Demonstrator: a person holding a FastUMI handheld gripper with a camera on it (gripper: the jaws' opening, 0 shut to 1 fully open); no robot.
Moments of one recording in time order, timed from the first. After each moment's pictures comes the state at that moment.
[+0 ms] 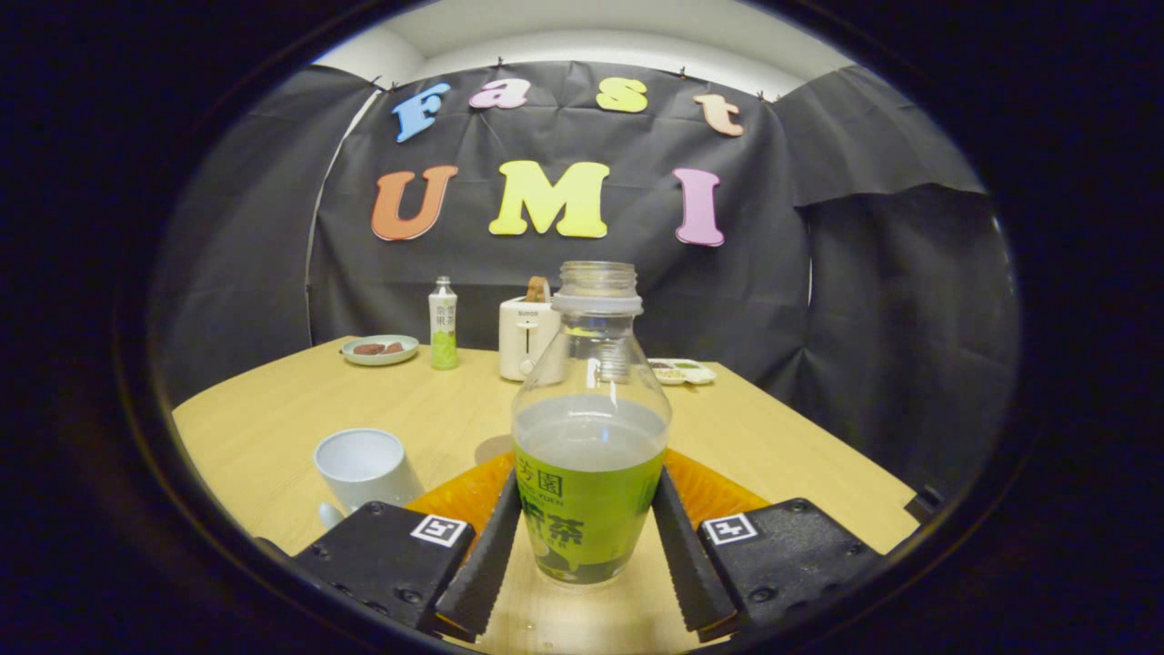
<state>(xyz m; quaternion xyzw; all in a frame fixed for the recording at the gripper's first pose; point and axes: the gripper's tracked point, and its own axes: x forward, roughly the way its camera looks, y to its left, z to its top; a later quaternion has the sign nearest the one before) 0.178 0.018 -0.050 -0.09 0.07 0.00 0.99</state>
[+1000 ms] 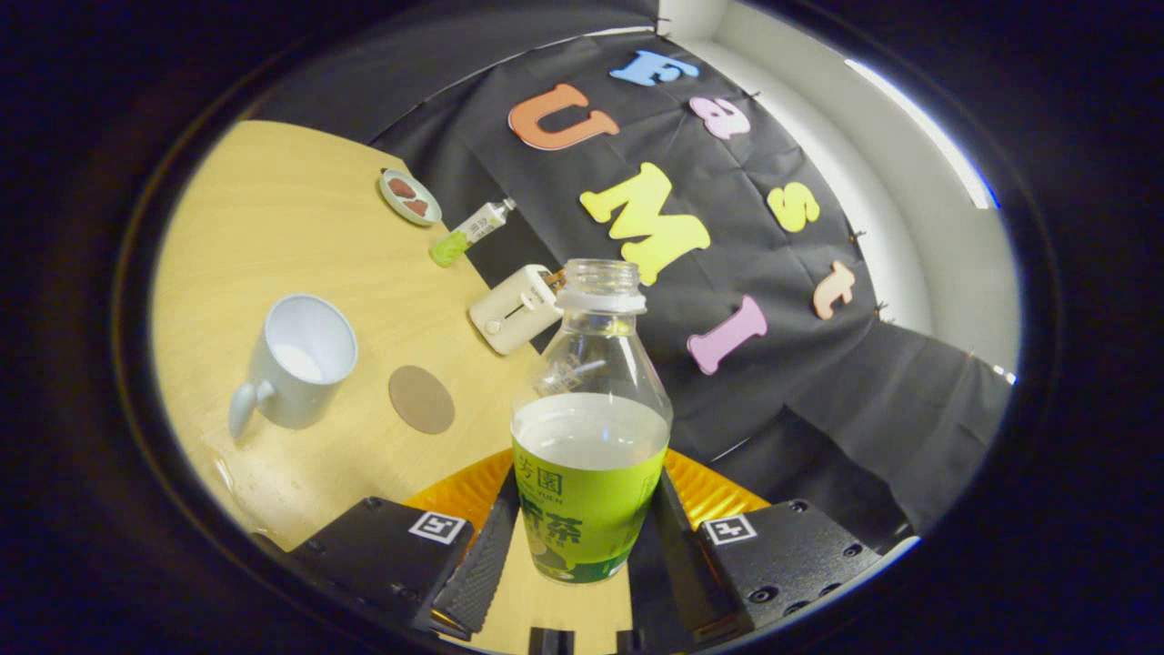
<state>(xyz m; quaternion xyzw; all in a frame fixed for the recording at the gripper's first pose) 0.158 0.021 0.038 -0.51 0.05 -0.10 0.85</state>
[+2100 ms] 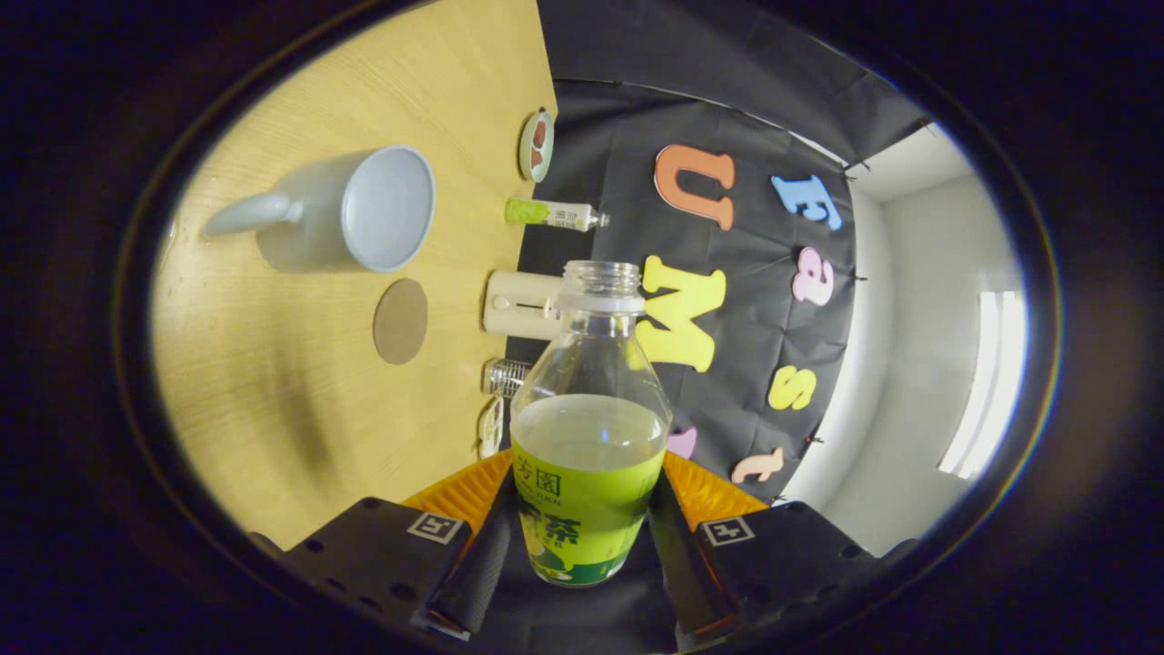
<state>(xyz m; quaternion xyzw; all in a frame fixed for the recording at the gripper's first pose) 0.159 0.049 0.048 -0.77 -0.02 -0.14 0.62</state>
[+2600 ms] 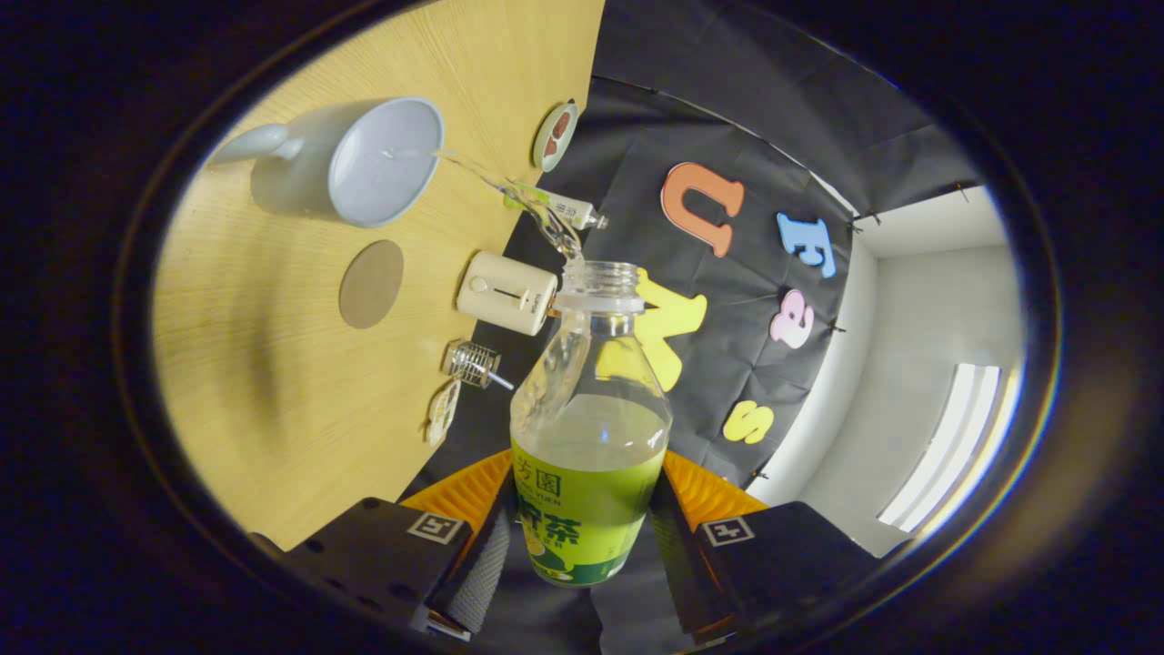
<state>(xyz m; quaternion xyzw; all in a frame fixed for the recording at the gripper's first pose) 0.169 0.062 0.080 -0.82 -0.07 -0.18 0.54</state>
